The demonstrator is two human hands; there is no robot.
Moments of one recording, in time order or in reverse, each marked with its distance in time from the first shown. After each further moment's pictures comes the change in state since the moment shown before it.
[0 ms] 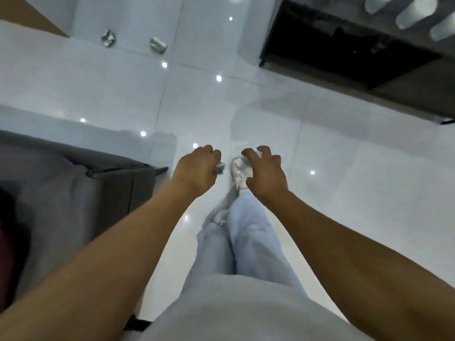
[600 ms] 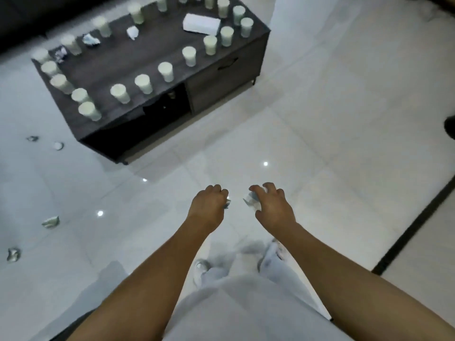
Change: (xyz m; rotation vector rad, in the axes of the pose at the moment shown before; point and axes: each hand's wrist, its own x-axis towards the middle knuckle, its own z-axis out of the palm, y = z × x) left_hand -0.086 0.419 0.036 0.511 -0.056 0.803; right_hand -0.345 0.283 -0.051 0.449 0.423 0.622
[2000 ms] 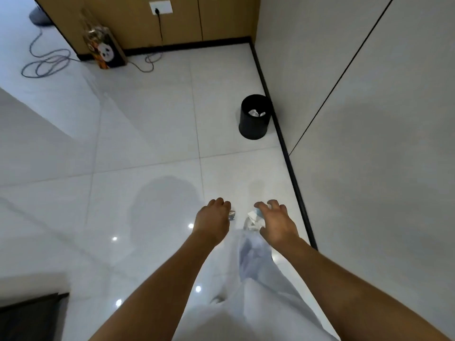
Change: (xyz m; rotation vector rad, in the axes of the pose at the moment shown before) left_hand 0.710 0.785 -0.114 0.244 -0.144 0.885; right_hand 0.202 0.780 -0.437 0.470 0.299 0.867
